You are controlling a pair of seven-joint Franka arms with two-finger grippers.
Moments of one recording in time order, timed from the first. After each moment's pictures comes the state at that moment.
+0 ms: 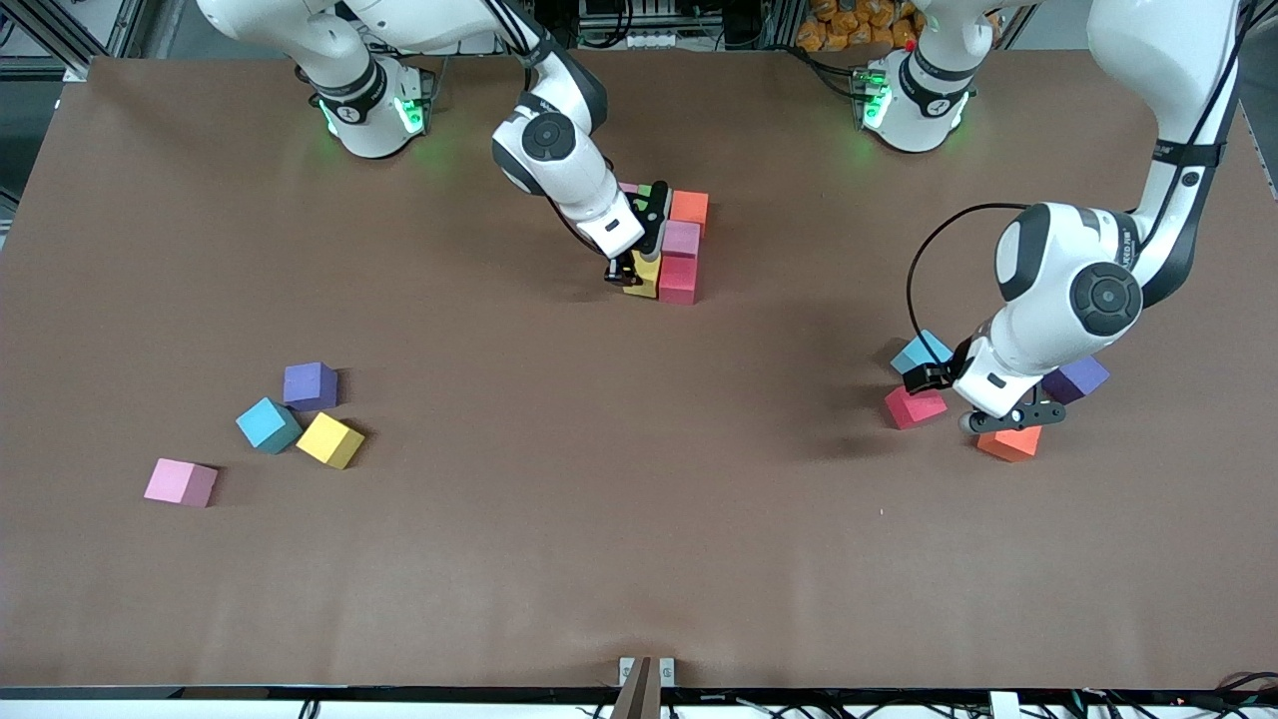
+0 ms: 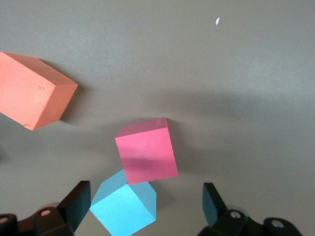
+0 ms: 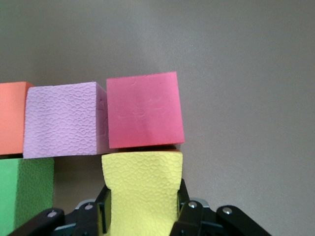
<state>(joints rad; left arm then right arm) 0.10 0.33 -0.27 -2.01 0.05 2.29 -0.33 0.63 0.45 0.32 -2.19 0.10 2.88 -0.54</state>
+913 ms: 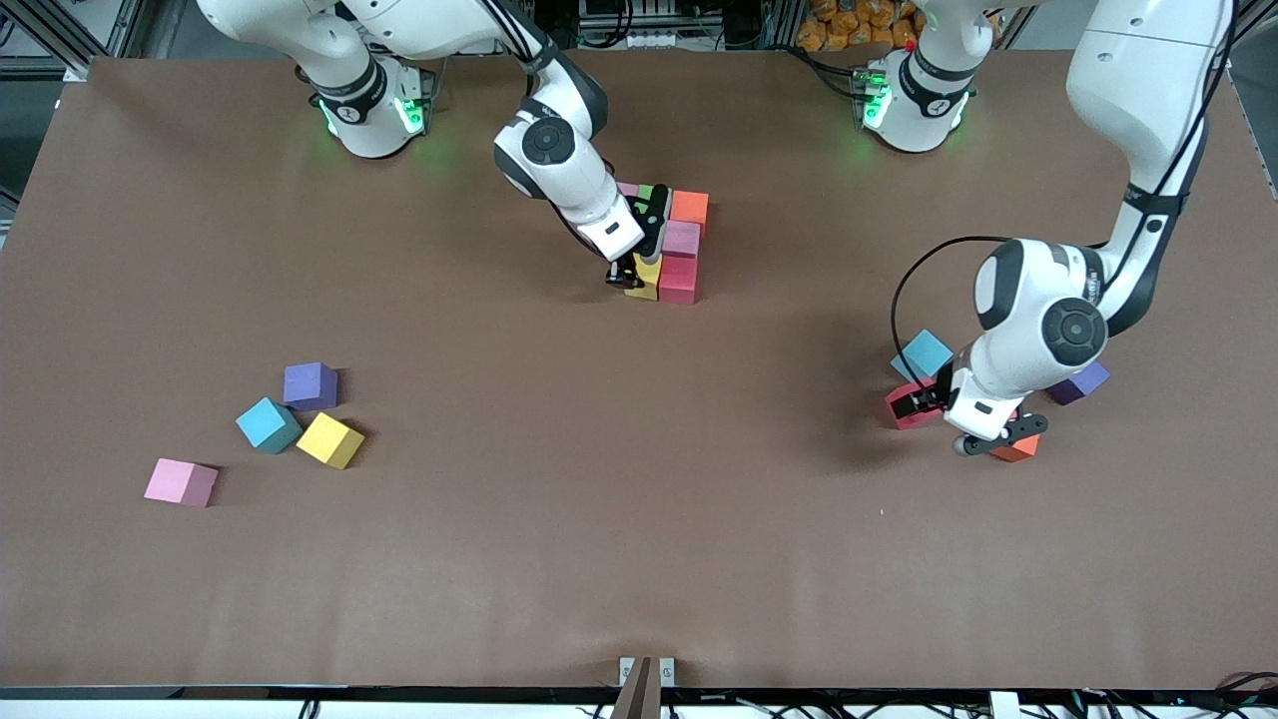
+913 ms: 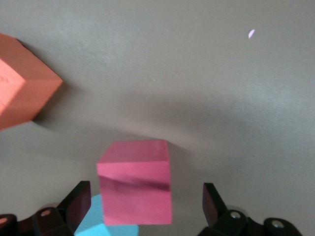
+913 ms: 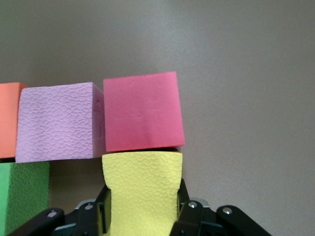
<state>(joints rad) 0.05 0.45 -0.22 -1.99 0.05 2.40 -0.51 0.63 0.47 0.32 -2.19 0.10 2.91 -0.54</state>
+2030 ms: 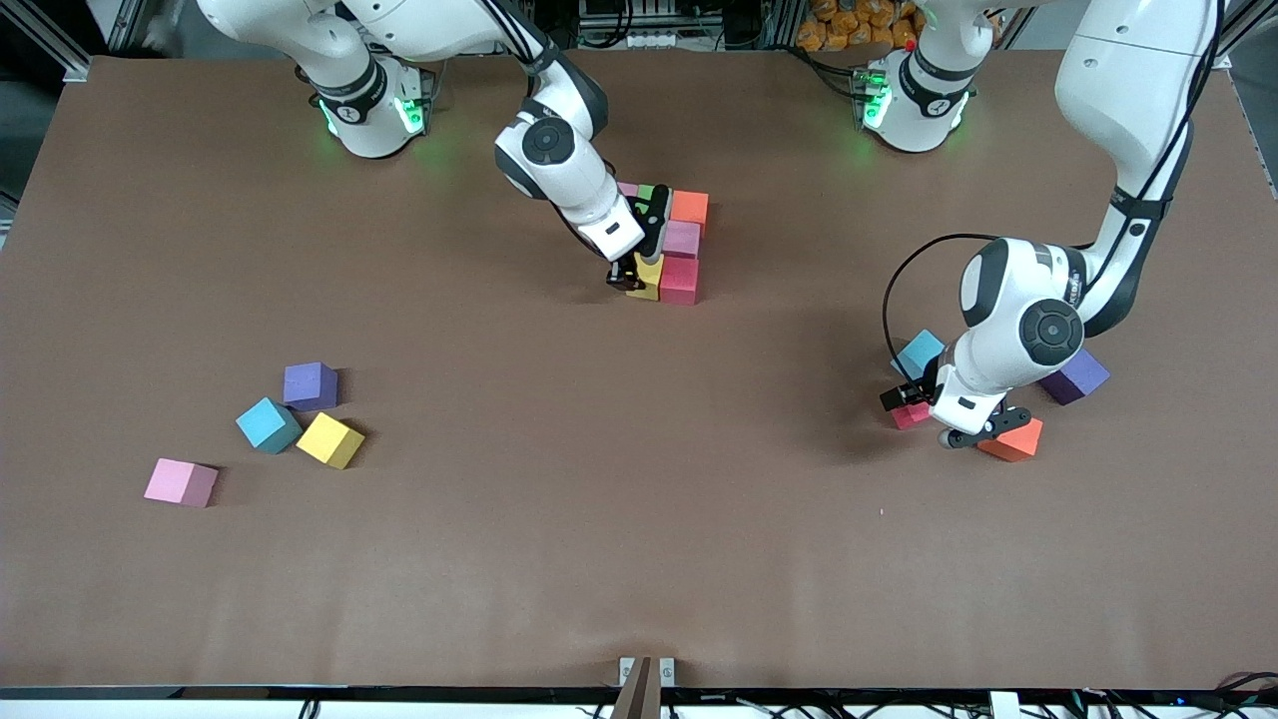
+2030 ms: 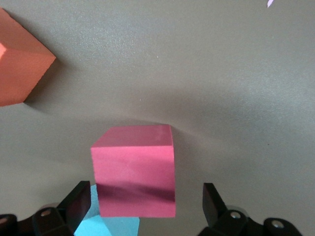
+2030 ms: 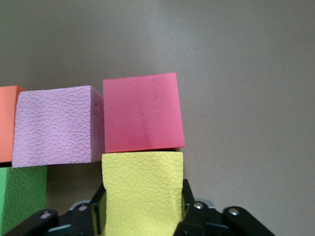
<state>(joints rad) 0.04 0.45 -0.21 -2.02 0.07 2.40 -0.52 0.64 0.48 0.32 -2.19 0.10 2.93 -0.54</state>
